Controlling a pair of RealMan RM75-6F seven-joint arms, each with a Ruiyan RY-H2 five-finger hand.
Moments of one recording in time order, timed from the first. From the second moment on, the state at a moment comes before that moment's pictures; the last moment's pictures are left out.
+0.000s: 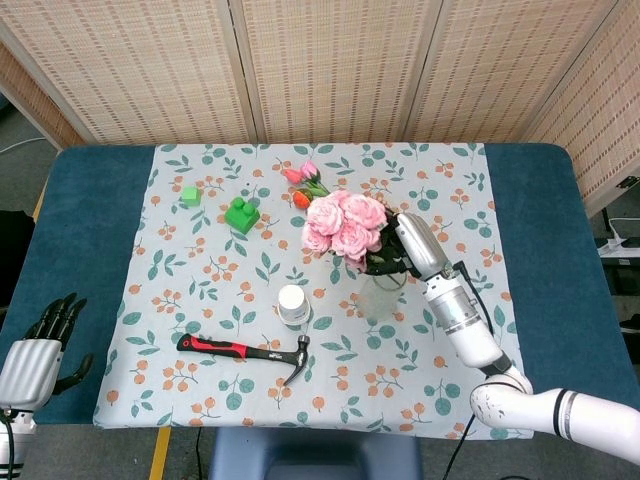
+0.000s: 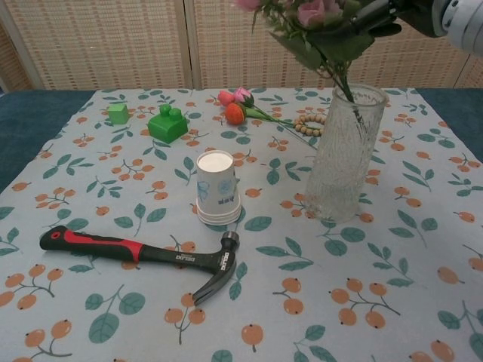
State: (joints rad) left arm -0.12 -1.14 -0.01 -1.61 1.51 1.44 0.08; right arm 0.71 -1.35 0.37 -1.68 -1.21 1.04 0.30
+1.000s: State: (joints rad) left arm -0.12 -1.14 -0.02 -1.60 1.51 1.44 0.07; right arm 0.30 -1.23 0.12 -1.68 -1.47 1.48 -0.17
